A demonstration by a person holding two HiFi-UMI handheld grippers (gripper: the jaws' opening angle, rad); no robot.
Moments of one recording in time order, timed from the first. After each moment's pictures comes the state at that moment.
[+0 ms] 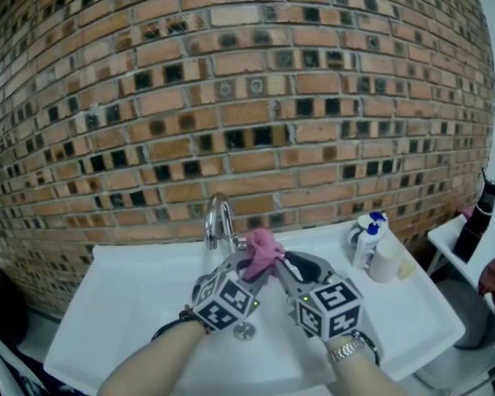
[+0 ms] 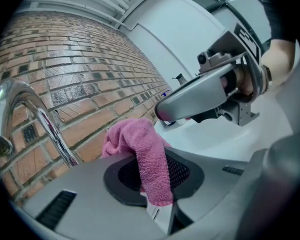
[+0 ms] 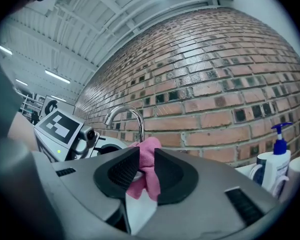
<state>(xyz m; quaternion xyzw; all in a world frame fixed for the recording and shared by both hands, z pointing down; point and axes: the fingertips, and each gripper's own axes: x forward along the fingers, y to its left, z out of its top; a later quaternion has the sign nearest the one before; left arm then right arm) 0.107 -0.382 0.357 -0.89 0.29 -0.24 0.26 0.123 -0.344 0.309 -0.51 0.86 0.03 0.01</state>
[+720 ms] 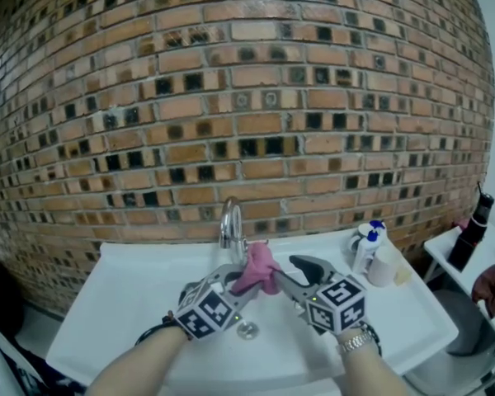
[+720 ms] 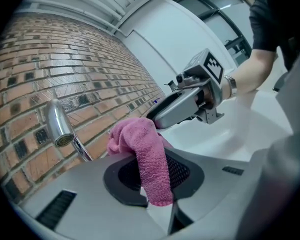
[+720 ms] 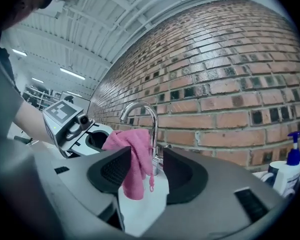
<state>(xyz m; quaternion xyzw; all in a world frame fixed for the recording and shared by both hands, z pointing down) 0.066 -0.336 0.351 -0.90 0.25 -0.23 0.28 0.109 -0.334 0.316 -0.44 0.89 0.06 -0.03</state>
